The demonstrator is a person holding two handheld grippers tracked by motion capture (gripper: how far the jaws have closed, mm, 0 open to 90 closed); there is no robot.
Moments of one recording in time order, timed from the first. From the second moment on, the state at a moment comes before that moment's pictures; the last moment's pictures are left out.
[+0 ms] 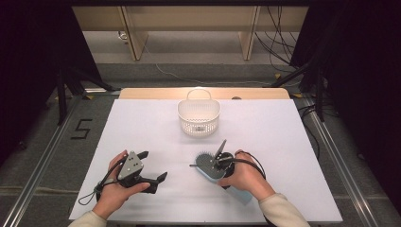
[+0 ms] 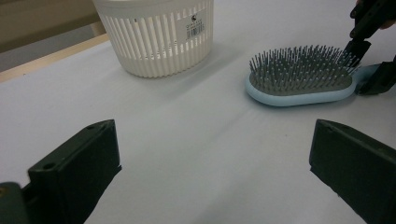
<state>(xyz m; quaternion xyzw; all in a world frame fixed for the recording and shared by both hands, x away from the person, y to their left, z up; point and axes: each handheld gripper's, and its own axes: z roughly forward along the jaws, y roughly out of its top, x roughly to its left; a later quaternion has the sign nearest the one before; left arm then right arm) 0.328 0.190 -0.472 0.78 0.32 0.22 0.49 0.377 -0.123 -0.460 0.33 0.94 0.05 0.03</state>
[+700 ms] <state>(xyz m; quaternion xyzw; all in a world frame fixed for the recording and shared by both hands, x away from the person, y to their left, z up) 0.328 0.190 -0.472 0.78 0.32 0.22 0.49 0.380 -0.119 -0.458 0.34 0.94 0.03 0.02</state>
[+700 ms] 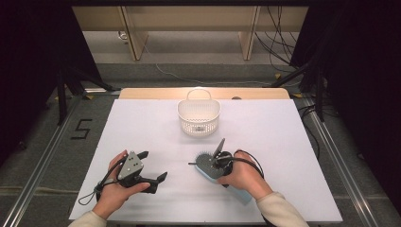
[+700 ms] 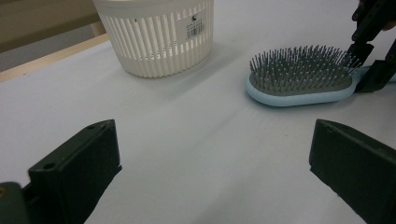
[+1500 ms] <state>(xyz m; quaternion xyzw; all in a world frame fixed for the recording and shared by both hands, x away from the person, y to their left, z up) 0.328 0.190 -0.471 0.78 0.32 0.23 0.49 0.380 -0.116 -0.458 0.36 0.93 0.03 0.02</state>
